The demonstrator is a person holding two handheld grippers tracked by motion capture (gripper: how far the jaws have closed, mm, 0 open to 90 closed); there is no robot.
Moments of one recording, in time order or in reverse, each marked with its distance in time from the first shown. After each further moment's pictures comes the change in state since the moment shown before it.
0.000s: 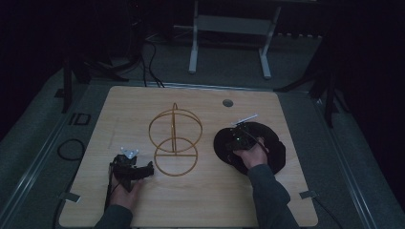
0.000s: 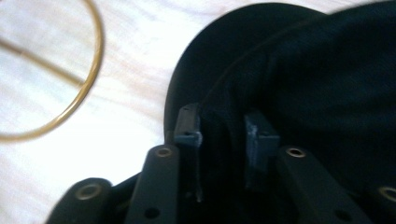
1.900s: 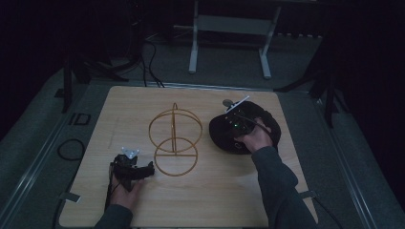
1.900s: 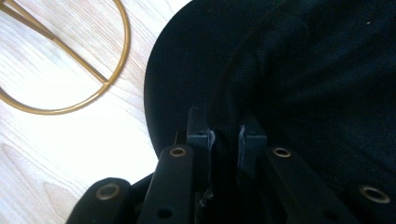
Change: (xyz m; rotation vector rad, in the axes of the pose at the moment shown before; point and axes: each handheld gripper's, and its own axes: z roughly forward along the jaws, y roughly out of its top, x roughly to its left) left arm -0.001 0.000 0.000 -0.001 -0.007 0.007; right arm 0.013 0.050 -0.039 0.066 -0.035 -0.249
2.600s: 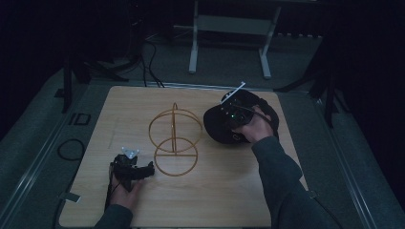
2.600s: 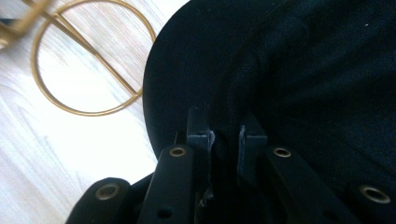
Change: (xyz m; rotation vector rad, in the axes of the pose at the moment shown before) left arm 0.000 0.000 0.000 0.004 0.000 0.004; right arm 0.017 0.030 -0.043 -0.006 0.003 -0.106
